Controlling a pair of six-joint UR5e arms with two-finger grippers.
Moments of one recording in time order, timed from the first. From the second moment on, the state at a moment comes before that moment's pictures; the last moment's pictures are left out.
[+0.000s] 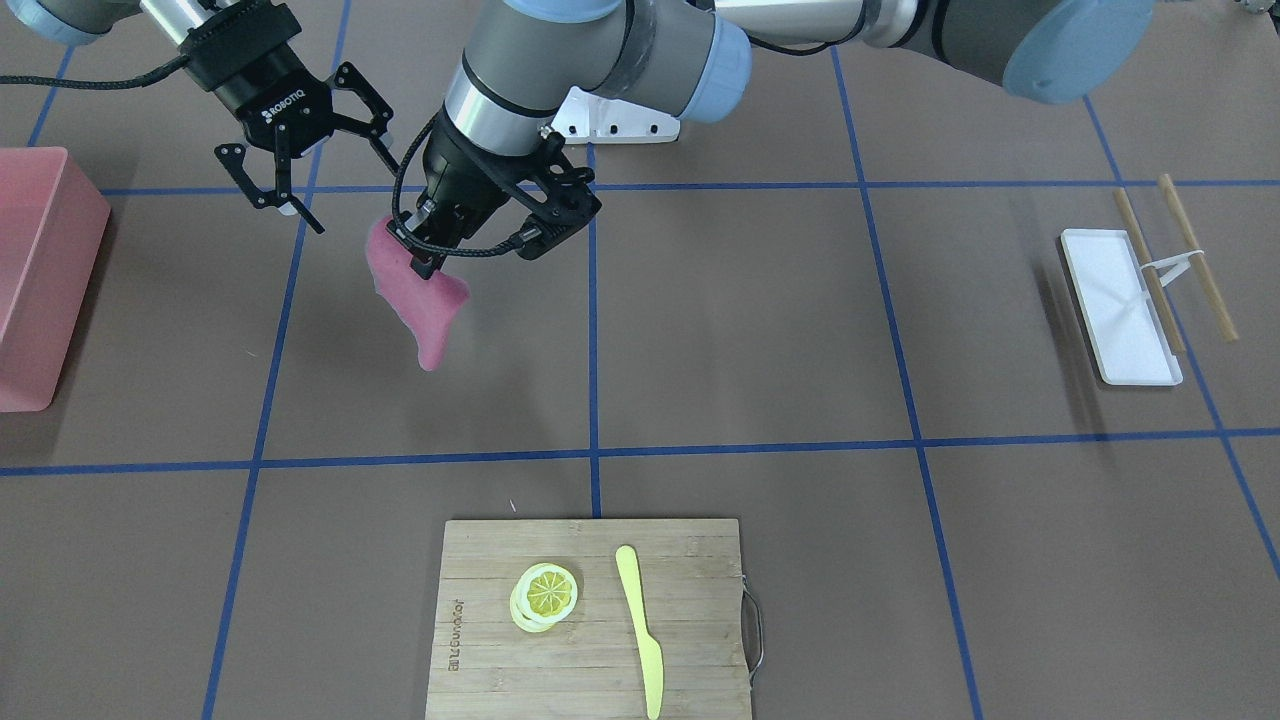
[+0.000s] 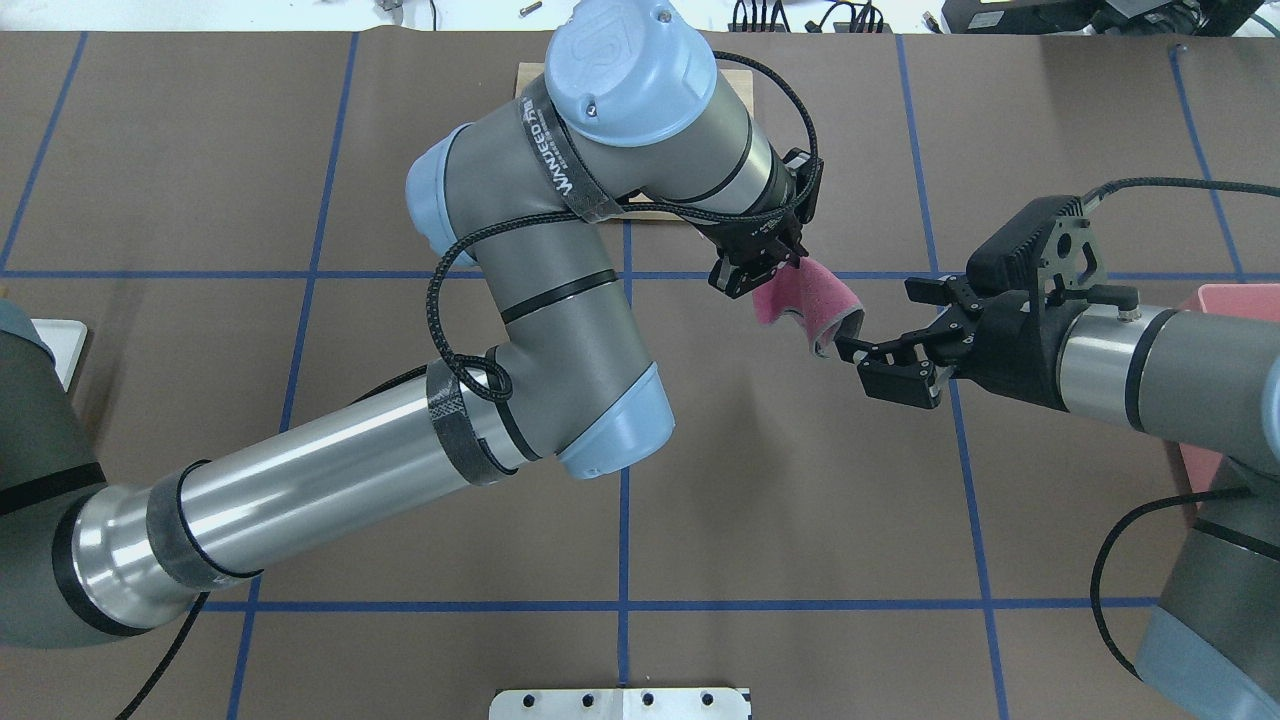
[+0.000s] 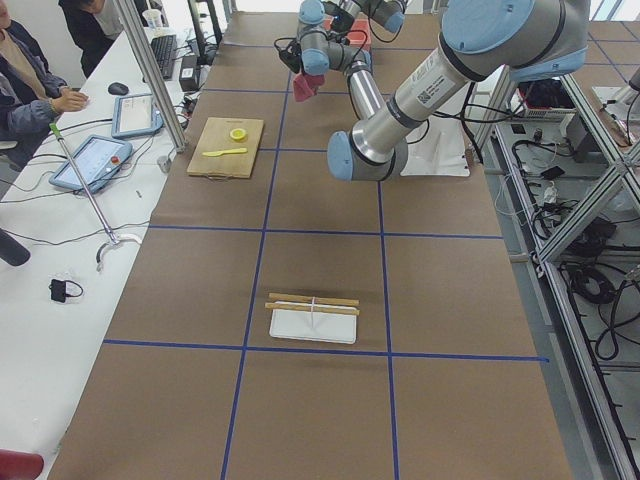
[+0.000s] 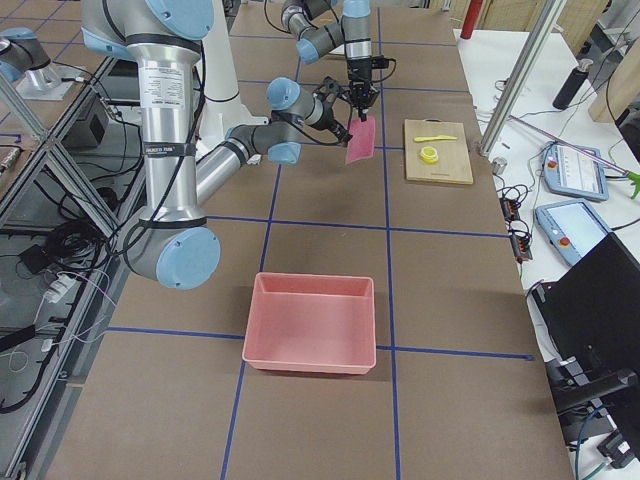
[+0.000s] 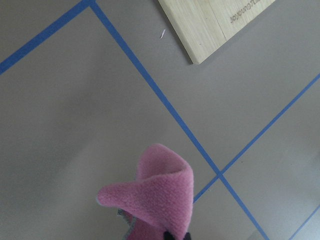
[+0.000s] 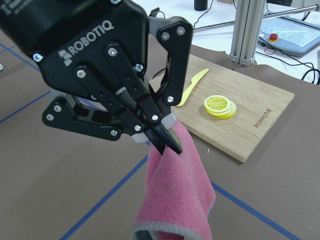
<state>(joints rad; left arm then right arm) -0.59 -2.65 -1.43 -1.92 -1.98 -2.24 0.57 -1.54 2.17 -0.80 1.61 0.63</state>
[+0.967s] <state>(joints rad) -0.57 -2.65 -1.47 -1.91 -1.99 -2.25 0.57 -1.52 2.16 -0.81 1.55 0.64</state>
